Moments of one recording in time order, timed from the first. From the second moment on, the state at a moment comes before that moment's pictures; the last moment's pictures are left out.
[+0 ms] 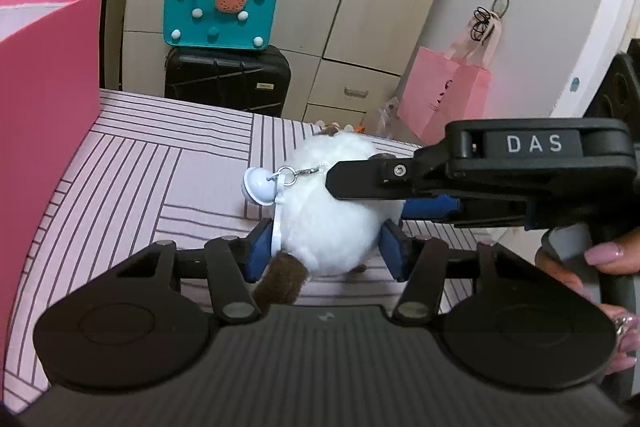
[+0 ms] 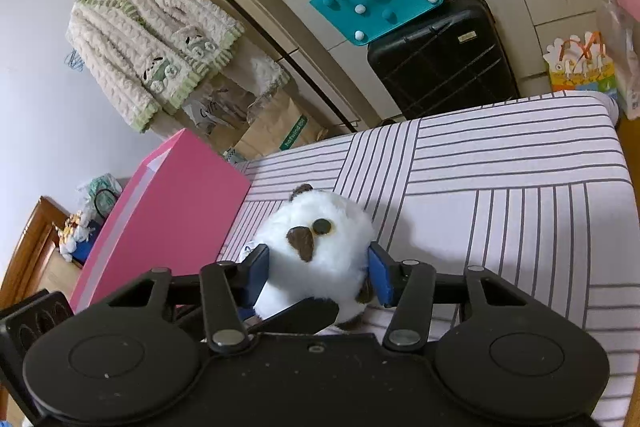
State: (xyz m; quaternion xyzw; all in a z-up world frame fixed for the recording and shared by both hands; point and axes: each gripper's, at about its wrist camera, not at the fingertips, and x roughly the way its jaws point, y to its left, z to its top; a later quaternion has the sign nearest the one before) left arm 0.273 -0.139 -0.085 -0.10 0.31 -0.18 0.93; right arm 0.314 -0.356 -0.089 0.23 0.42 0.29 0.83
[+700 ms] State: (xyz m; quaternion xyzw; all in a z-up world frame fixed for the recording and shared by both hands) left arm 0.195 -0.109 -0.056 -0.11 0.30 -0.25 0.91; right arm 0.233 -0.330 -0.033 0.13 0.41 0.30 0.85
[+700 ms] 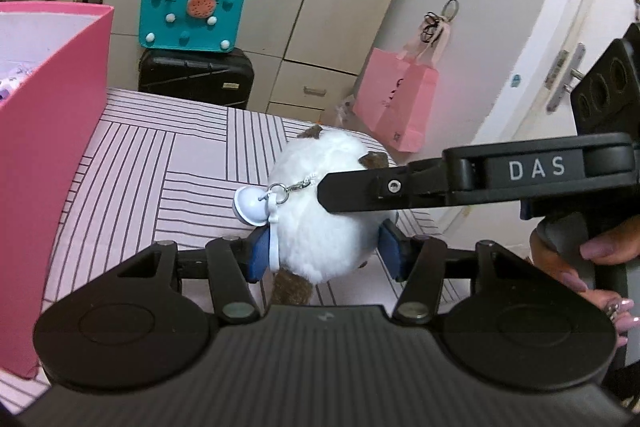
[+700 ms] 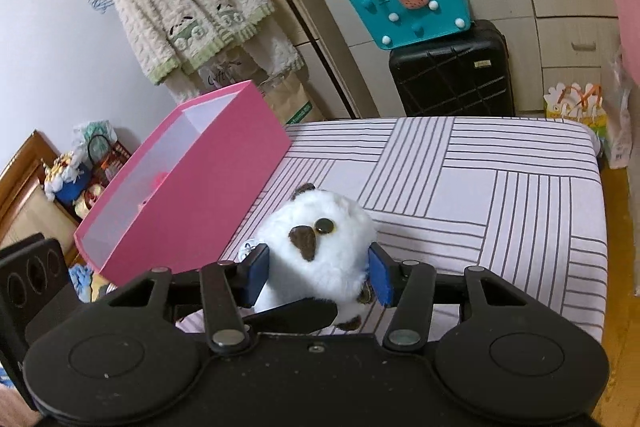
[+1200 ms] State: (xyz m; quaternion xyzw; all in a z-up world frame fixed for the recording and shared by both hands) left arm 0.143 -0.051 -0.020 -0.13 0.28 -0.29 0.91; right arm 0.187 -0.284 0.016 0.09 0.39 0.32 0.86
